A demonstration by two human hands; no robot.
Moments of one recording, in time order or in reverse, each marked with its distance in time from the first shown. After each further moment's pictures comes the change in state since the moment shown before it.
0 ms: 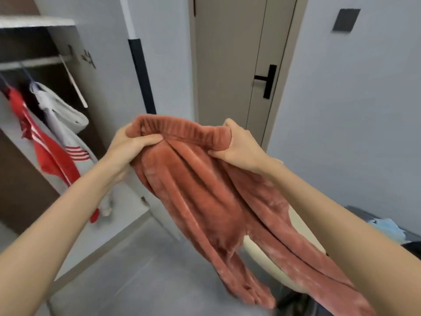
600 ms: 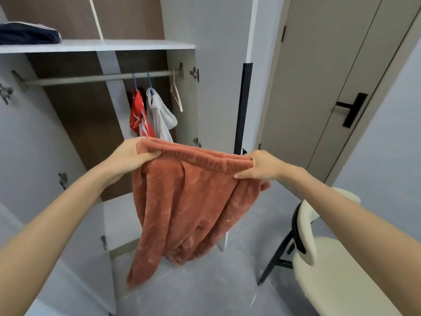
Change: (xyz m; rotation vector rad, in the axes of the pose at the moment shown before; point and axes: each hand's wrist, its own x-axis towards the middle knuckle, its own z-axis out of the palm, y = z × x) left_hand -0.069 -0.009 -0.229 0.520 0.078 -0.035; right_hand 0.035 -0.097 0.111 -0.184 -0.528 -0.111
